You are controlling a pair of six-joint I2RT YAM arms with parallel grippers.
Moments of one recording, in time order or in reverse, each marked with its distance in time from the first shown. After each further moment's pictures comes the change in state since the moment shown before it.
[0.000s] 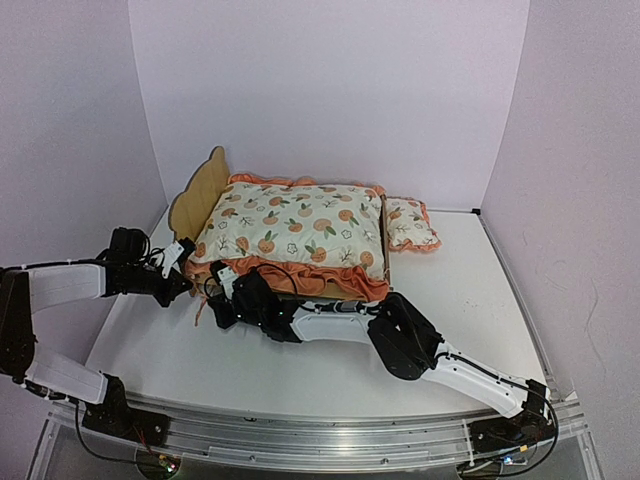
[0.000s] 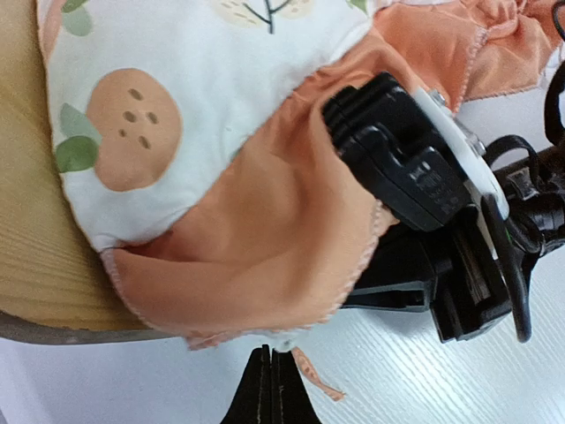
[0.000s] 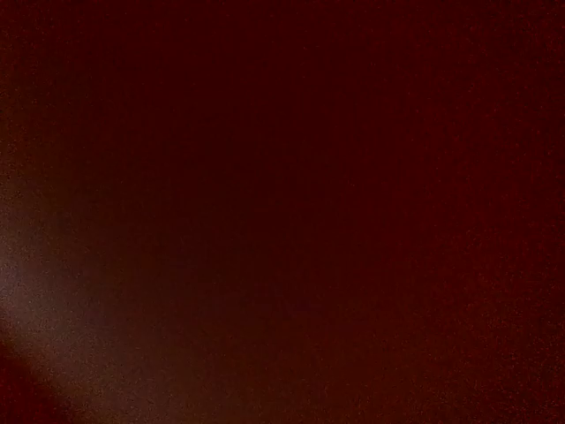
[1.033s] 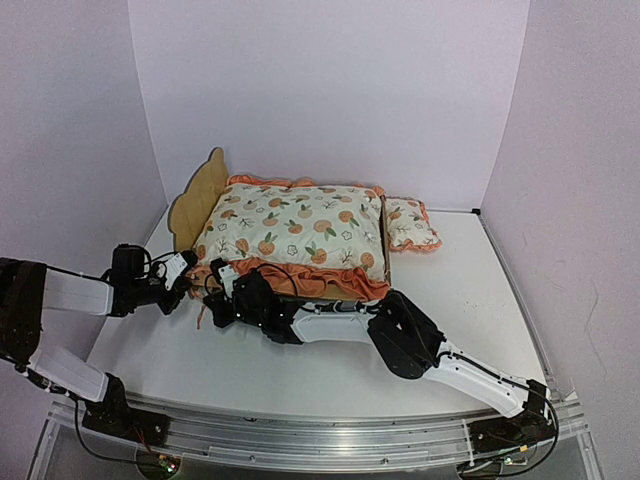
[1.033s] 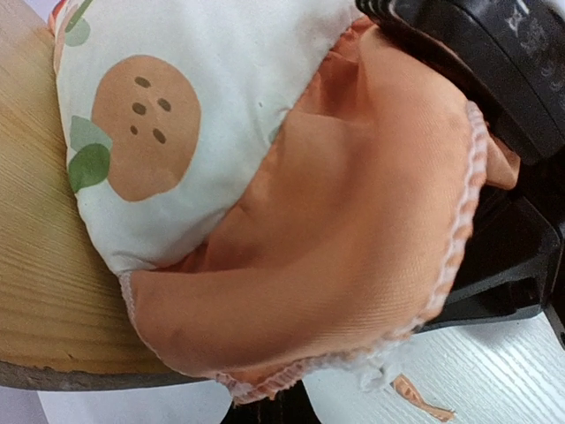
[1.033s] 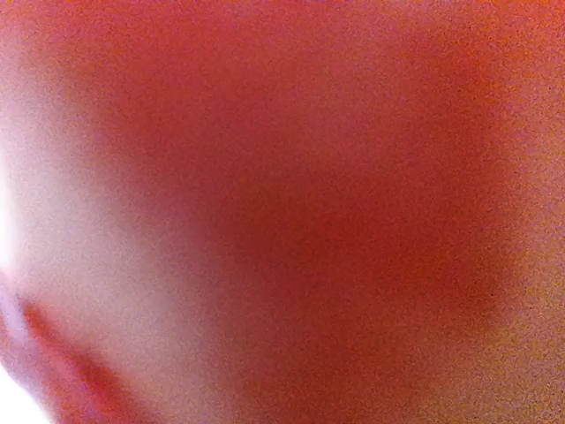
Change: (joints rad) left arm 0.010 0.080 -0.168 0.435 -0.087 0.161; right arm 0.004 -0.030 -0.071 0.088 -0.036 0.075
